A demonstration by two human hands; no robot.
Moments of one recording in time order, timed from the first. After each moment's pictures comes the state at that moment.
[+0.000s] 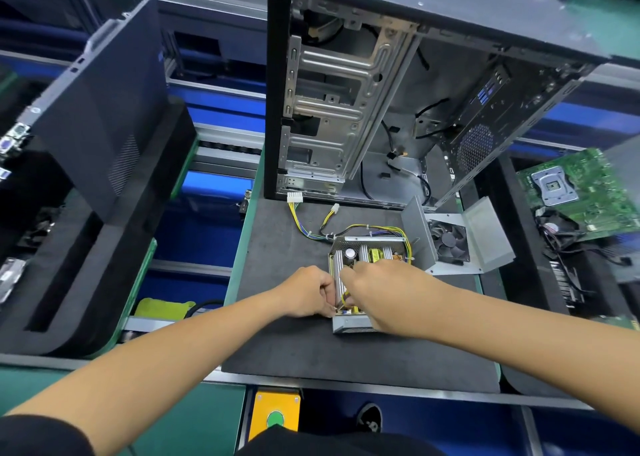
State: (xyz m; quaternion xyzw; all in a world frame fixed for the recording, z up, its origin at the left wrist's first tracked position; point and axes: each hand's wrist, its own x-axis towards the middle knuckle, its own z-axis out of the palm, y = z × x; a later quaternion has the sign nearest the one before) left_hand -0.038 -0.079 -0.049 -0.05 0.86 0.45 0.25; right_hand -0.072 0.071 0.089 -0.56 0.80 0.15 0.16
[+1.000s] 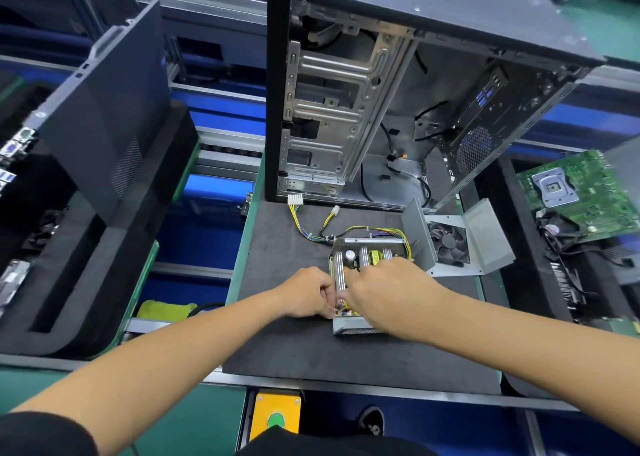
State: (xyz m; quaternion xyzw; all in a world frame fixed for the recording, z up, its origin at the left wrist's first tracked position) left_hand -0.039 -0.079 -0.051 -0.05 0.86 0.45 0.25; right_hand -0.068 0.072 0.084 -0.54 0.81 0.20 0.11
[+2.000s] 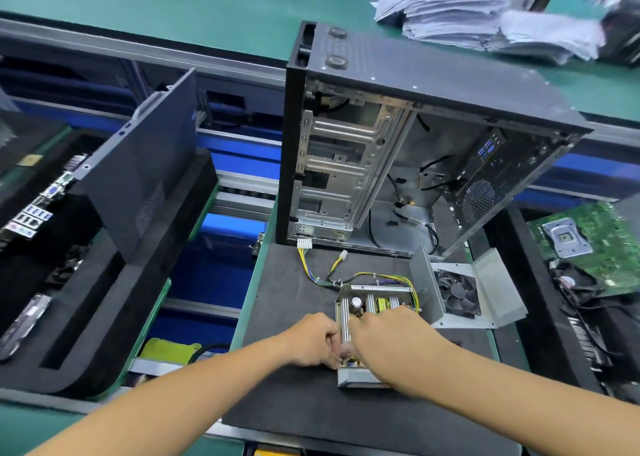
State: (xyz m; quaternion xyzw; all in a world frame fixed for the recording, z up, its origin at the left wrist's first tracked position) left_hand -0.042 -0.080 -0.060 -0.04 0.86 0.43 0.26; right_hand -0.071 0.070 0.086 -0.55 0.80 0.19 0.14
